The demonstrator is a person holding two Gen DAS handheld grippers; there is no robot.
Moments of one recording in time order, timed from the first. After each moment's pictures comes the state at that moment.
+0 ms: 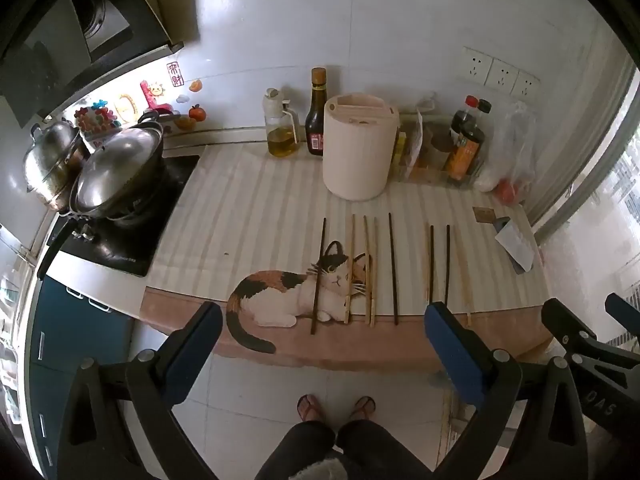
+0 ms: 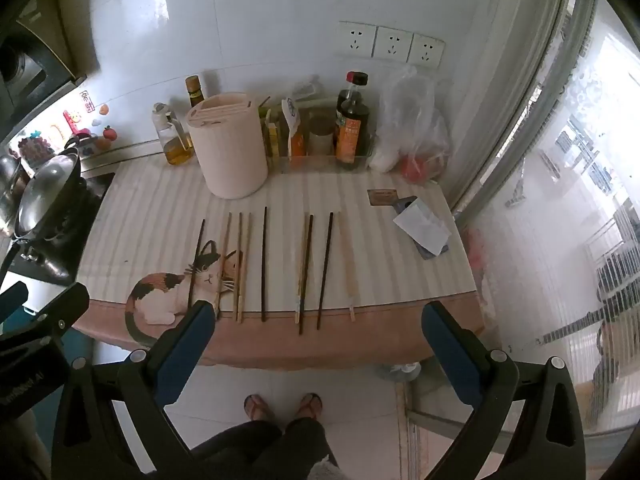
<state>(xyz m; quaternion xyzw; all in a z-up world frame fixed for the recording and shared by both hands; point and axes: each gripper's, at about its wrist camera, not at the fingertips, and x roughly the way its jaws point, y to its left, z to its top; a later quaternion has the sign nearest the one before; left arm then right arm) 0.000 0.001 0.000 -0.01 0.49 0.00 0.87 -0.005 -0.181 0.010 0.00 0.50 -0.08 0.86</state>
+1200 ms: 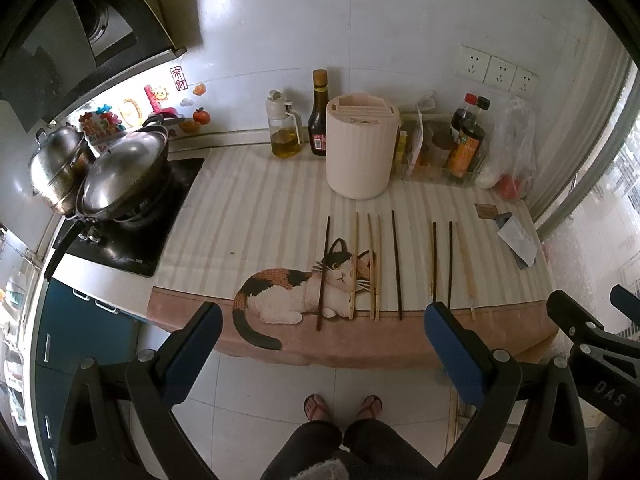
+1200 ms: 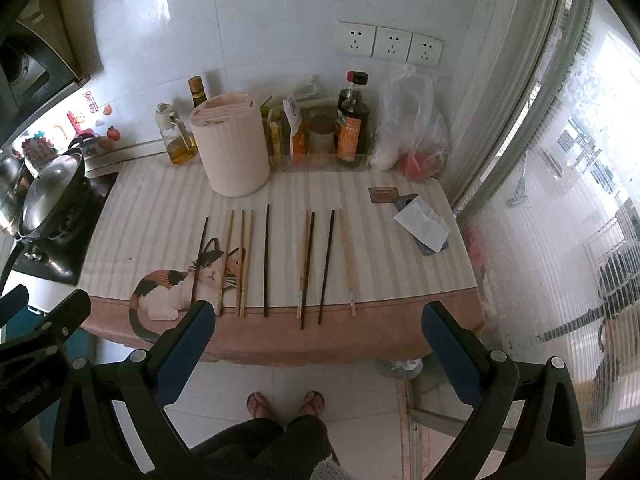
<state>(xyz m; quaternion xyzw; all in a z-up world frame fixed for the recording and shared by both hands) -0.009 0.007 0.006 0.01 0.49 0.01 0.87 -0.016 -0.179 0.018 0.01 0.50 -0.08 0.86</state>
